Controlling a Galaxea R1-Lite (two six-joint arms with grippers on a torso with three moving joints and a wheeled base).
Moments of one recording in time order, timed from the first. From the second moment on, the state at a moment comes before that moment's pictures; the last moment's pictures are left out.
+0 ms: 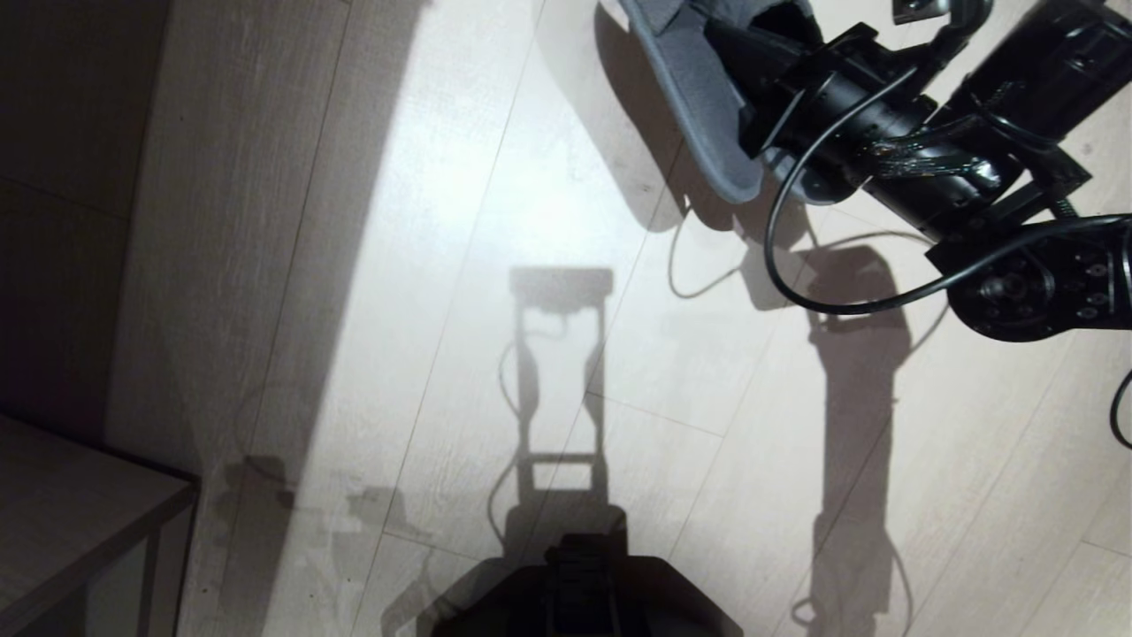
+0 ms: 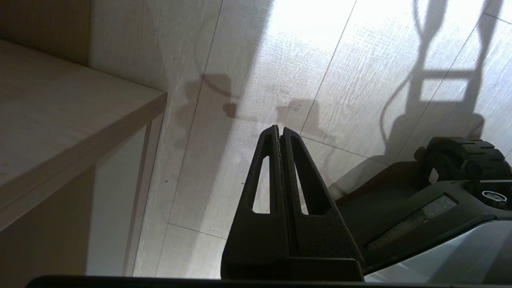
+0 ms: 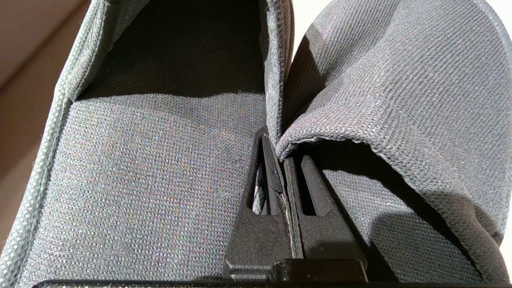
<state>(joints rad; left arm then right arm) 0.01 0.00 0.00 0.00 0.00 0.00 0.38 1.84 -1.44 -0.99 0.41 -0.15</state>
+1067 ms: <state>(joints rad) 0.01 0.00 0.00 0.00 0.00 0.00 0.63 2.16 -1.61 -0.97 0.14 -0.03</state>
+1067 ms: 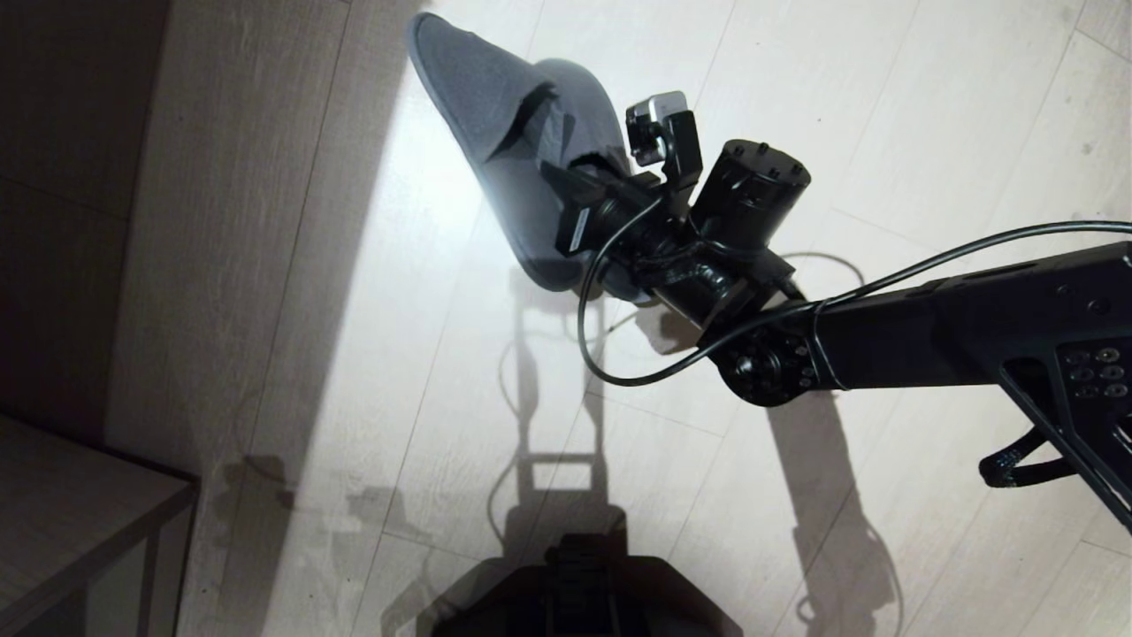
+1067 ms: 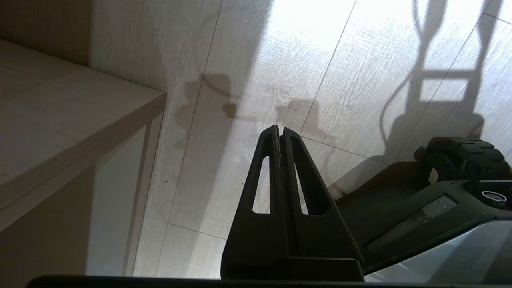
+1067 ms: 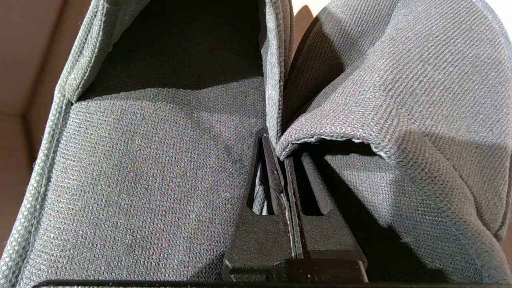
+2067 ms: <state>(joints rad) 0.01 0.00 0.00 0.00 0.00 0.00 0.65 2.19 -1.63 -0.87 0.06 0.03</state>
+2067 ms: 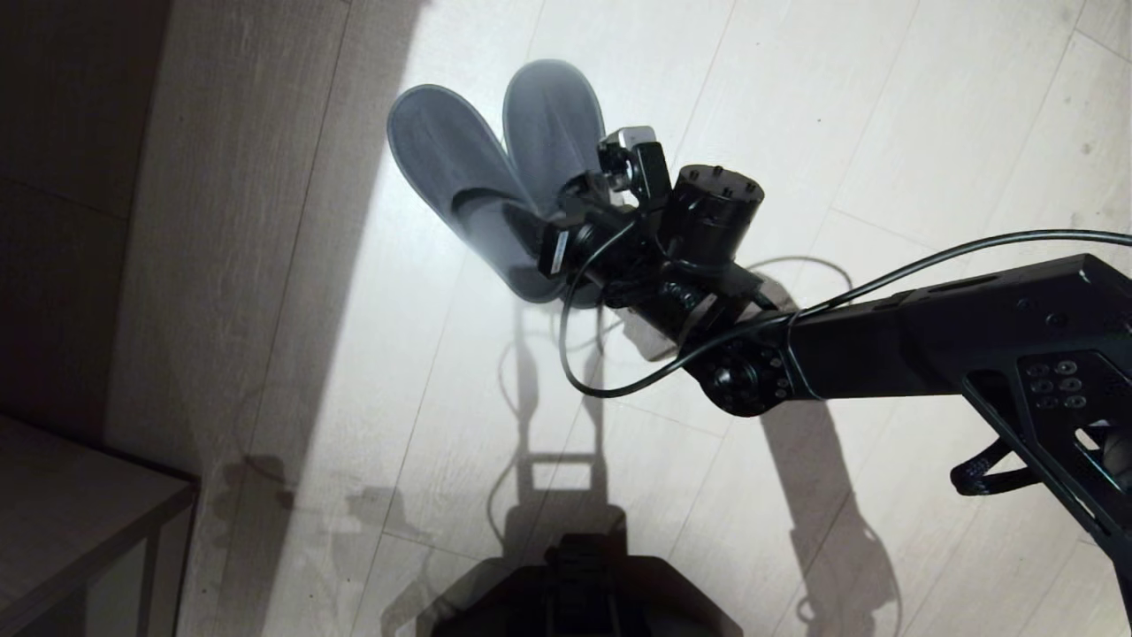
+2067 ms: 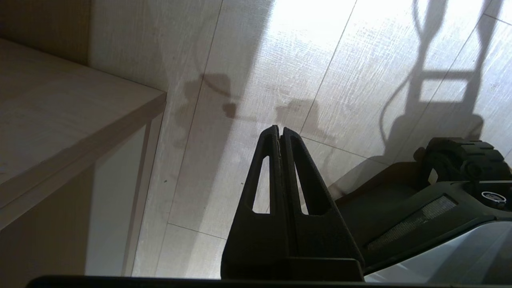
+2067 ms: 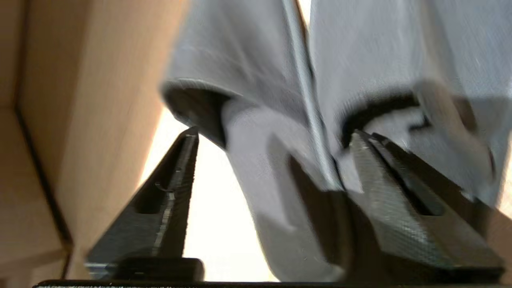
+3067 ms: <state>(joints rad) 0.01 0.00 0.00 0.00 0.00 0.00 0.74 1.89 -1.26 -0.81 0.03 0.06</state>
